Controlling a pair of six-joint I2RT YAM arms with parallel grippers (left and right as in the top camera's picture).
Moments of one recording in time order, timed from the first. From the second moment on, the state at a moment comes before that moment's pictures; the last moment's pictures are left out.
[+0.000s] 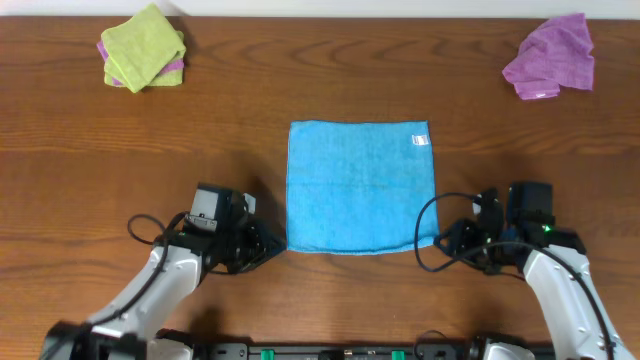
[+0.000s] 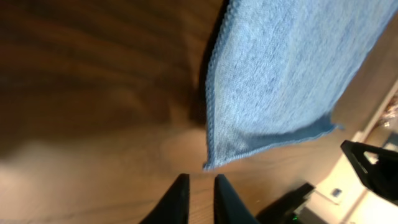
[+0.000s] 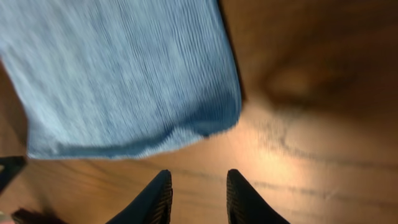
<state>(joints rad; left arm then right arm) -0.24 1.33 0.46 -0.32 0.66 -0.75 -0.18 1.23 0.59 -0.75 -0.48 0.22</state>
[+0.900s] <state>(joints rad) -0.24 1.47 0.46 -0.14 0.78 -0.94 -0.30 1.52 0.64 -0.69 -0.61 0.23</state>
